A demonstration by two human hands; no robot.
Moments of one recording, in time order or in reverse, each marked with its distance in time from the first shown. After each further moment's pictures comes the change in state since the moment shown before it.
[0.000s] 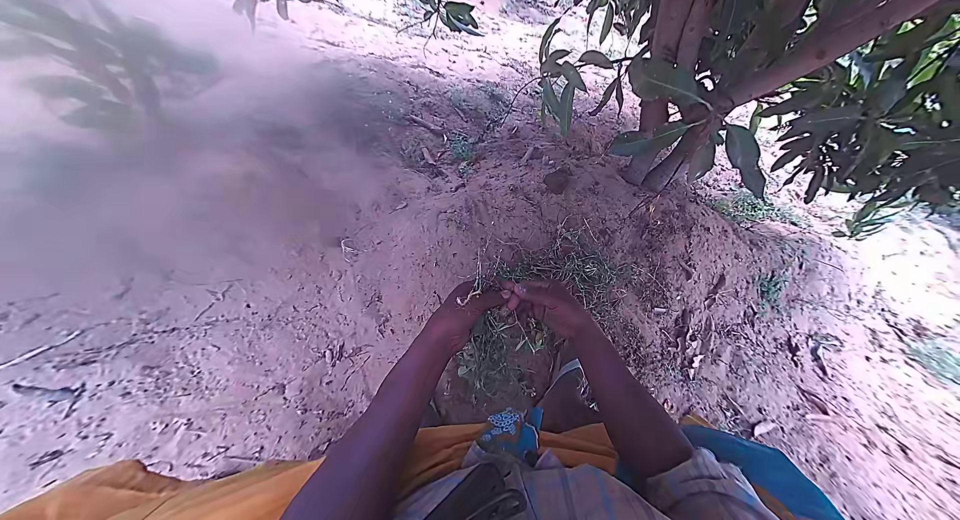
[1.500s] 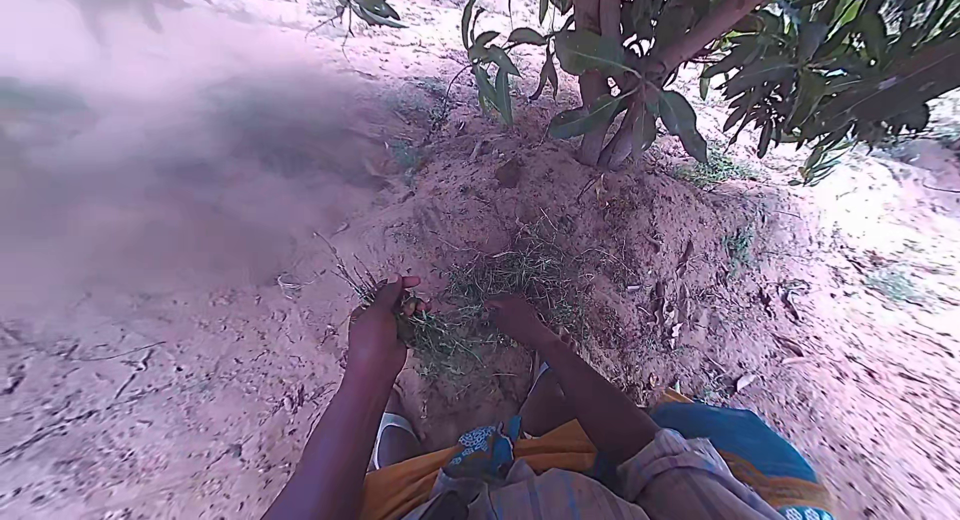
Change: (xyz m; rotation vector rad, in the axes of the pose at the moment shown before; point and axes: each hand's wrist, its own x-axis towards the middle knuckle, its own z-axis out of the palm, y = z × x) left_hand 0.016 -0.002 -0.004 -0.226 0.396 0.175; right_hand 0.022 0.057 -0.045 -0.976 0.162 0.174
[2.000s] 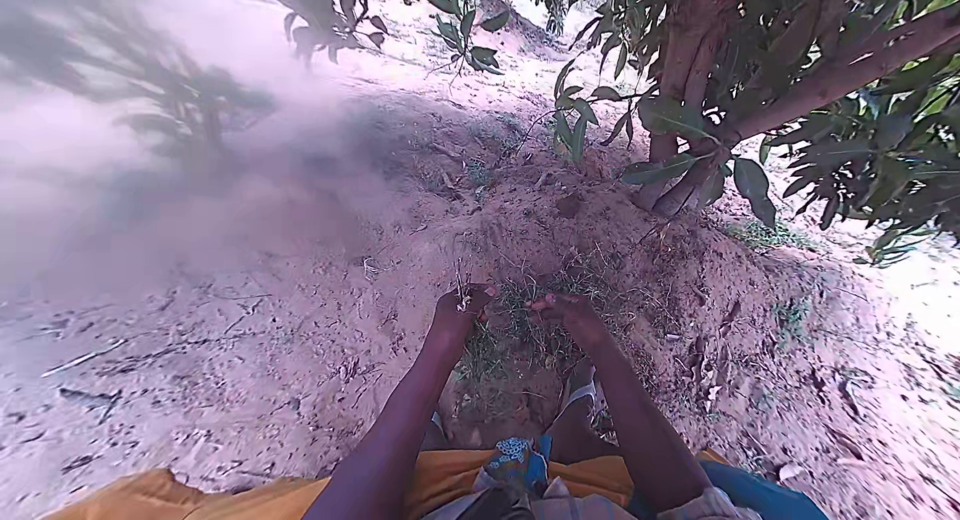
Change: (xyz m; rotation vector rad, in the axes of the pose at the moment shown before) left_hand 0.003 0.009 -0.013 0.230 -0.137 -0.001; right_hand -0.020 -0.038 -0.034 0.837 0.086 -0.177
